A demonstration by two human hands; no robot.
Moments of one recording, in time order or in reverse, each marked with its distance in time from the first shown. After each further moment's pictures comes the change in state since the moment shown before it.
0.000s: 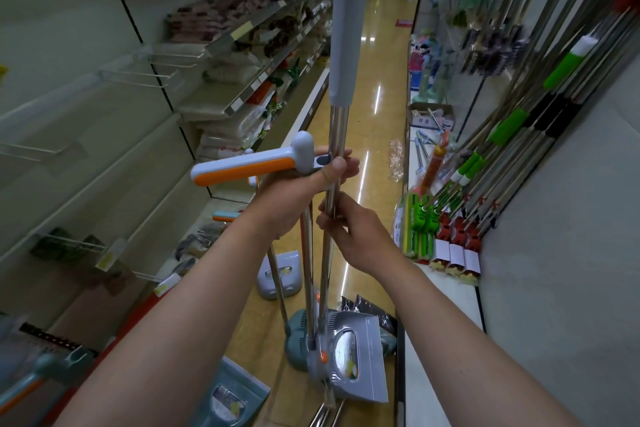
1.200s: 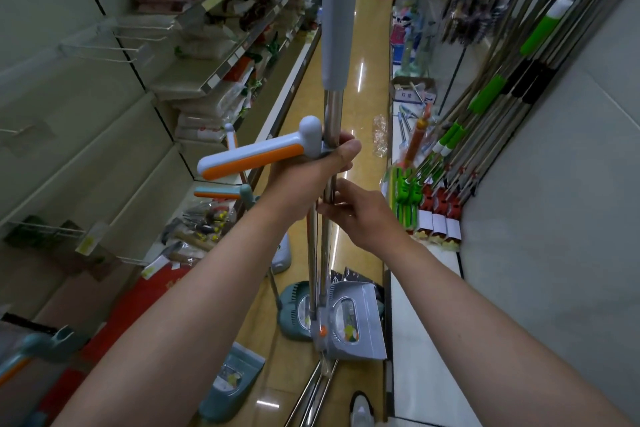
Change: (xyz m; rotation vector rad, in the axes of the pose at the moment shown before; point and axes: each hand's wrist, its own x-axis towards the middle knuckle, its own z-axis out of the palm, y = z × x) left_hand -0.009 -0.024 0.041 0.016 0.148 -0.005; right_hand -0.033 0.028 -0.012 -0.063 0.031 0.011
